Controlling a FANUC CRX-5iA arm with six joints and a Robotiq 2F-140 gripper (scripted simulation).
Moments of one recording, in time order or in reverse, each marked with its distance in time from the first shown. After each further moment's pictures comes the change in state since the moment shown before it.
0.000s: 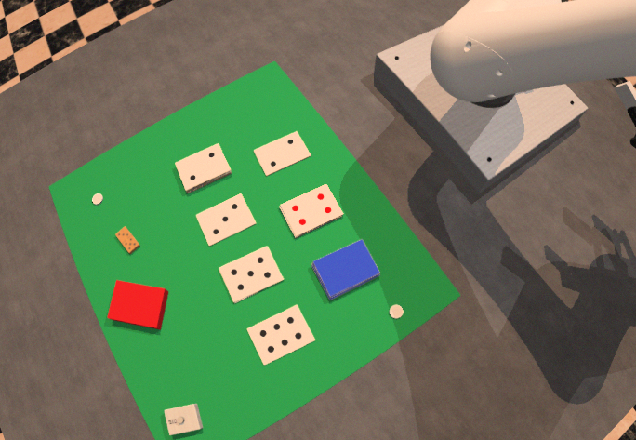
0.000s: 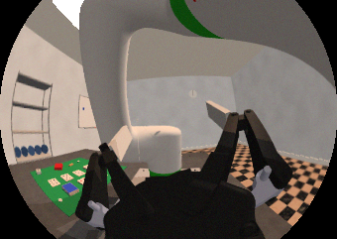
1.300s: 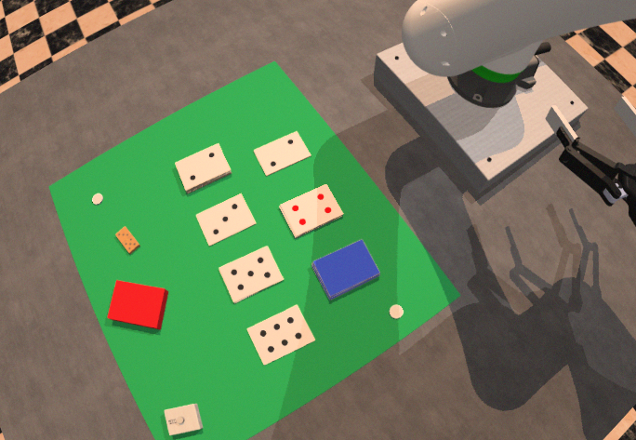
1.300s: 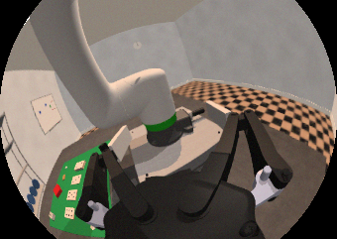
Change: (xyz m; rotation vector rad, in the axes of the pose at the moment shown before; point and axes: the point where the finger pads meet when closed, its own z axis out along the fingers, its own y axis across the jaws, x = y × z) arm -0.083 -0.085 -0.011 -0.354 -0.561 0.214
